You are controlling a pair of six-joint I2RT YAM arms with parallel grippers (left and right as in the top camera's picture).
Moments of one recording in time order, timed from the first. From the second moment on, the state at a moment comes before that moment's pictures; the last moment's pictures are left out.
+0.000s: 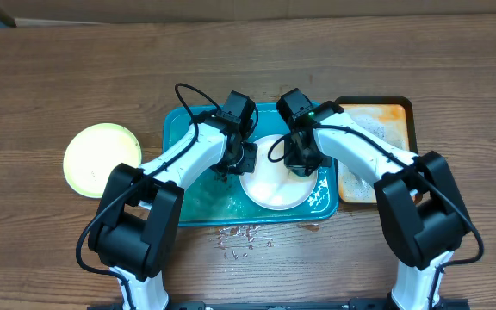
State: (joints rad) left arm -0.44 1.94 1.26 -0.73 0.10 -0.29; right arm 0.50 1.99 1.38 -0.87 0.06 0.55
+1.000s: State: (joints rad) left arm -0.44 1.94 1.26 -0.74 0.10 -0.30; right arm 0.49 1.78 1.17 -0.59 0.04 0.33
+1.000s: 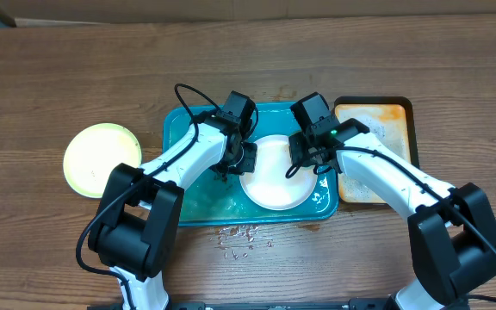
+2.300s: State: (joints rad) left arm -0.44 1.94 1.26 -0.73 0.12 -0.31; right arm 0.50 1.65 1.08 -0.57 0.39 0.47
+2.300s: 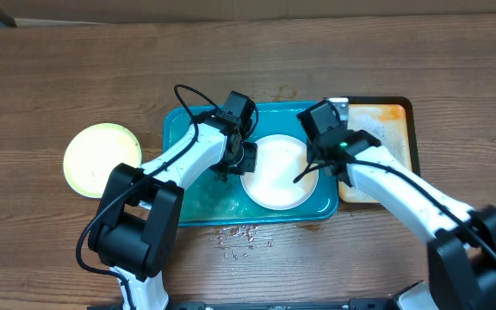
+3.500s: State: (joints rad) left arm -0.50 1.69 1.36 -0.95 -0.64 -0.30; right arm -0.01 1.80 1.06 -0.71 -0.13 0.34
